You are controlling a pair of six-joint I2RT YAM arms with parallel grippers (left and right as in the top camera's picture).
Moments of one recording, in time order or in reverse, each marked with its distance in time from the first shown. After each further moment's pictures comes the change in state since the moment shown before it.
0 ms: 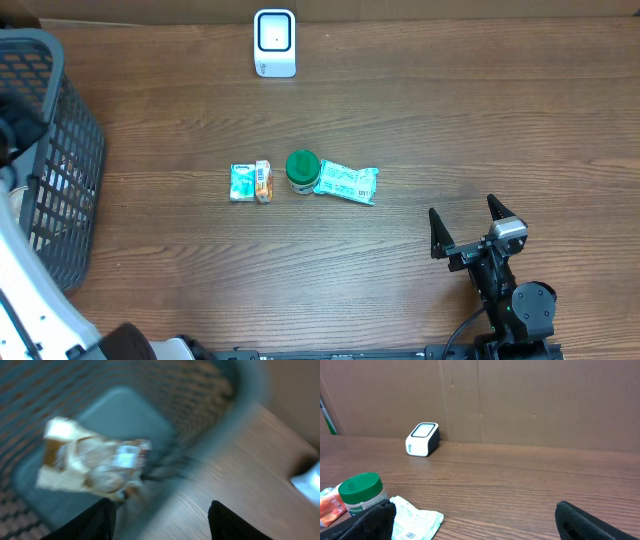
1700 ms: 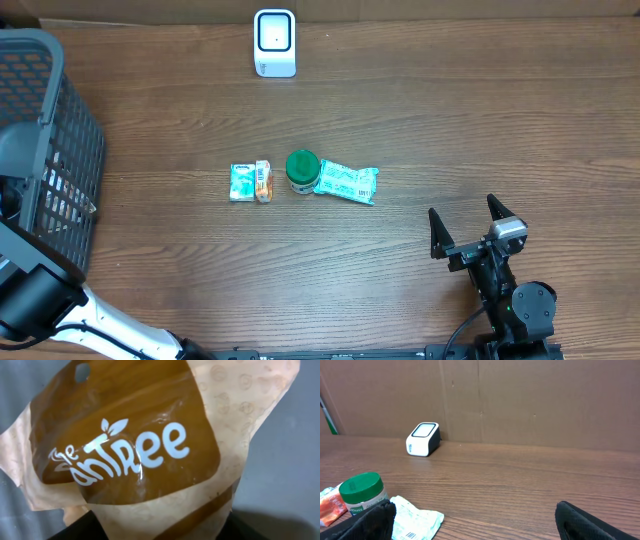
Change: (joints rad) left arm 0.237 0.538 -0.318 0.463 -0.066 -0.358; right arm 0.000 0.000 0.000 0.000 0.000 0.000
